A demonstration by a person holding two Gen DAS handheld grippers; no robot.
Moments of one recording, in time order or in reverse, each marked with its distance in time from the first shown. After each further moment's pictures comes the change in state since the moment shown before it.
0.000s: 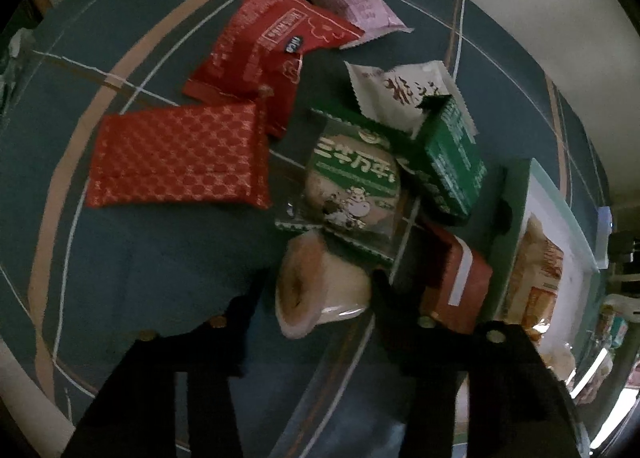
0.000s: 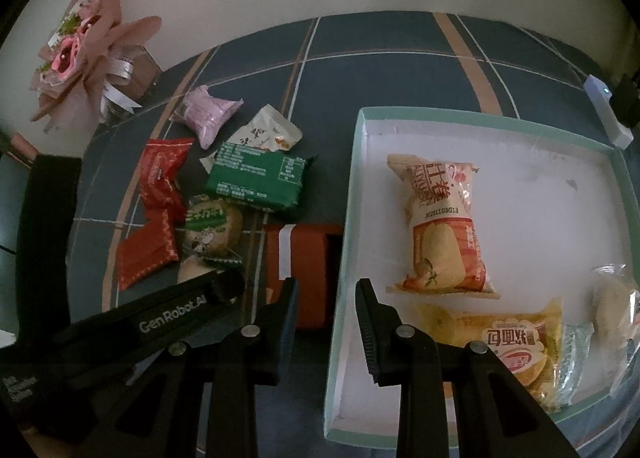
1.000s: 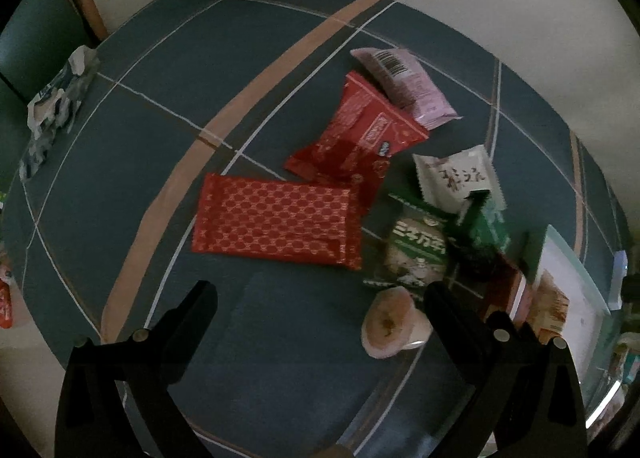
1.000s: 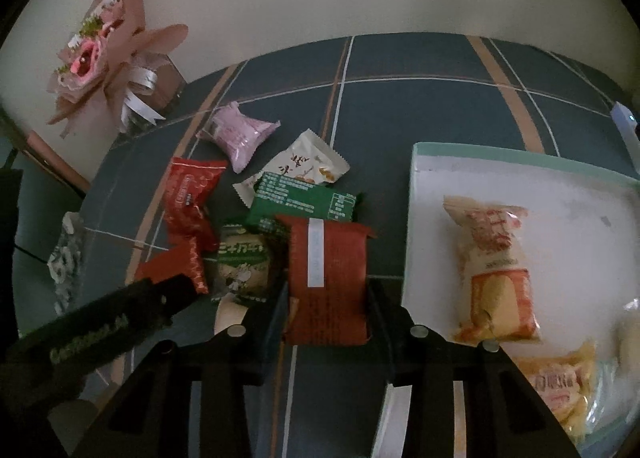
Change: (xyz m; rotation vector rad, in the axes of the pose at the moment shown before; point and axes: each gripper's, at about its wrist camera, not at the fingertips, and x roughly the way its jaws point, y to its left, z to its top) left arm -0.063 0.055 0.027 -0.057 -0.151 0.122; right arm 0.010 0.026 0.012 -0.038 -0.069 0.053
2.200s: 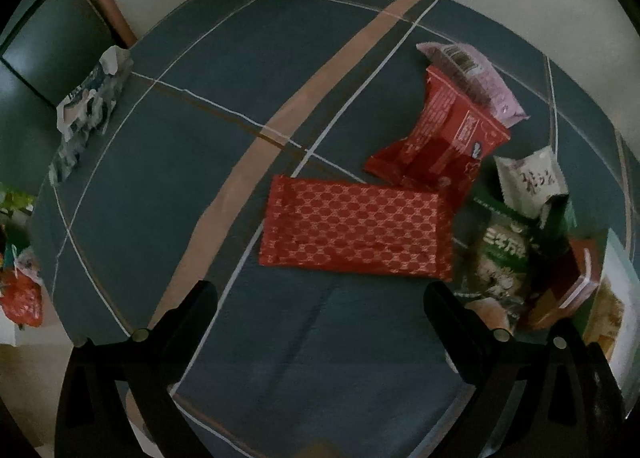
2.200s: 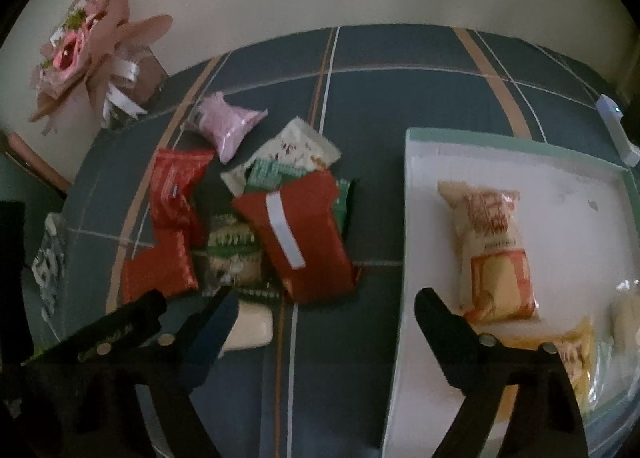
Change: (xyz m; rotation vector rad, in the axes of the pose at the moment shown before) left arm 0.026 0.035 0.004 -0.012 -0.011 0.151; right arm 0.009 0.008 -0.001 0.027 0.020 -0.074
